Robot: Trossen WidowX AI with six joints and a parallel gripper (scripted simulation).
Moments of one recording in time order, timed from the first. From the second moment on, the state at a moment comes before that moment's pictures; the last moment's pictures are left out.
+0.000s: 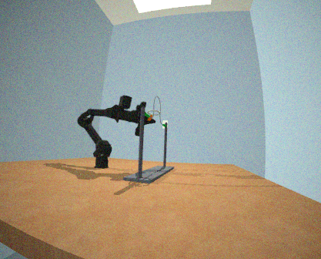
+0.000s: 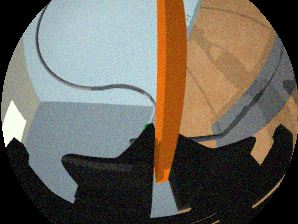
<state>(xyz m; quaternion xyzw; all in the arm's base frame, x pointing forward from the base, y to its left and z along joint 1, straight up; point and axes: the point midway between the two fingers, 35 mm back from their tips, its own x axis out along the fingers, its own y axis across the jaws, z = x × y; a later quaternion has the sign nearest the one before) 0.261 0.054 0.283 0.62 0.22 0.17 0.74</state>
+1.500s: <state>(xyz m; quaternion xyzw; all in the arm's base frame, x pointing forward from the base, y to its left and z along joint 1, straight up) 0.259 0.052 0.332 0.62 0.23 0.15 0.73</state>
